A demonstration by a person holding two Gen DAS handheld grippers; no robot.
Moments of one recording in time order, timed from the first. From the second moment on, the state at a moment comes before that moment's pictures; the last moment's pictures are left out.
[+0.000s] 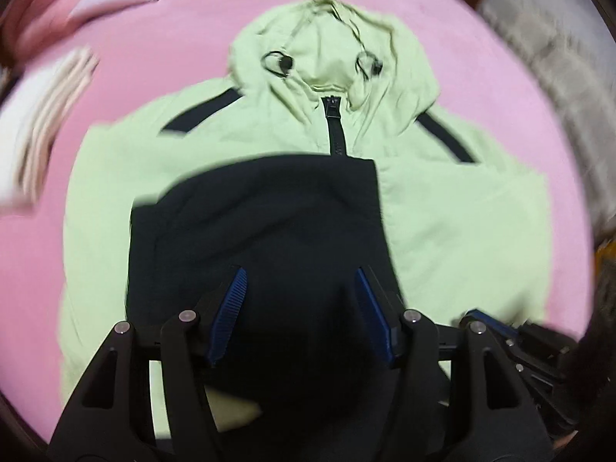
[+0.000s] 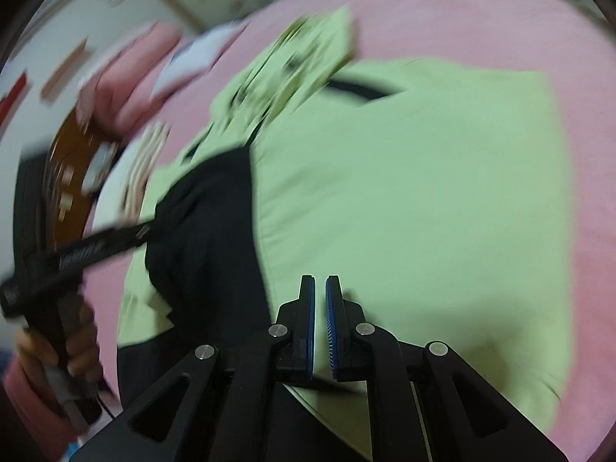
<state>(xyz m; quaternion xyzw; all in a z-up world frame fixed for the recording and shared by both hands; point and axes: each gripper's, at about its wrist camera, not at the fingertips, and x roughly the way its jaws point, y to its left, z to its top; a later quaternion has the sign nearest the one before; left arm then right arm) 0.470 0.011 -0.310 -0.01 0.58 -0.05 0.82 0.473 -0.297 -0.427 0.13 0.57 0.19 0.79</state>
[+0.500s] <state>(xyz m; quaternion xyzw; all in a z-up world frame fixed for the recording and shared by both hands) 0.507 0.088 -0.358 0.06 0.56 0.00 0.83 0.589 -0.470 -0.453 0.12 0.53 -0.06 0.84</state>
